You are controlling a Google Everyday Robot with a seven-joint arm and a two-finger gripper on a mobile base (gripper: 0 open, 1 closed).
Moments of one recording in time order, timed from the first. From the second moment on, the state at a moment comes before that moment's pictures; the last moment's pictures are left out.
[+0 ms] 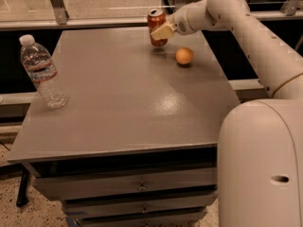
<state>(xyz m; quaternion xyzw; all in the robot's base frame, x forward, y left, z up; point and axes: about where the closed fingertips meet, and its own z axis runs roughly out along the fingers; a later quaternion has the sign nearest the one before) 0.852 -0.051 0.895 -0.44 0.73 0.14 0.50</state>
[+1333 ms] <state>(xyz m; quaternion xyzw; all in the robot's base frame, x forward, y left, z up) 0.850 -0.156 0.888 -0.40 0.77 0.07 0.49</state>
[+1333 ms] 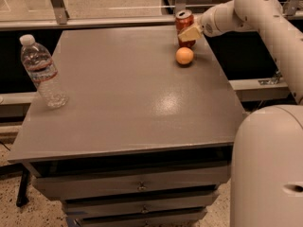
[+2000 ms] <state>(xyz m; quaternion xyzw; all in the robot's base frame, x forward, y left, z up) 0.845 -0.196 0.880 -0.39 0.79 0.06 0.47</state>
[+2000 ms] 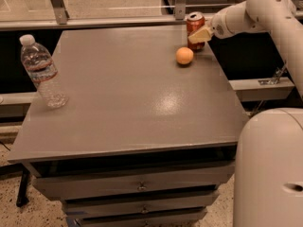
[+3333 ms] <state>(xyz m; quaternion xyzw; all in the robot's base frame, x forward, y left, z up) 0.825 -0.211 0.872 -0.38 0.79 0.11 0.46</state>
